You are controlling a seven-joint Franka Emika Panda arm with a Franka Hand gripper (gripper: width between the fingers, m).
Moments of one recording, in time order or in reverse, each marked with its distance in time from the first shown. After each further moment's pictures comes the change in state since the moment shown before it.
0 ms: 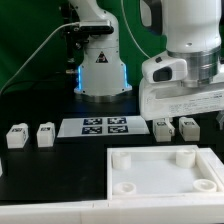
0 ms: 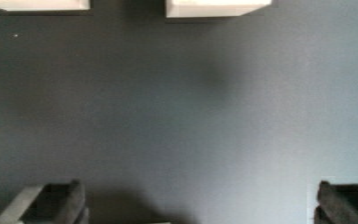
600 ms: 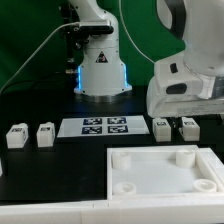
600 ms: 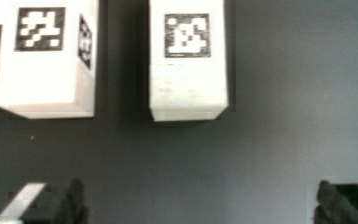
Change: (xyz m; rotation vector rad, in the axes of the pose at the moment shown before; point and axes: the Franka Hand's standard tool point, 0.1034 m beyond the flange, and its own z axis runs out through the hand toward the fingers) arm -0.029 -0.019 -0.002 -0.066 -0.504 0.041
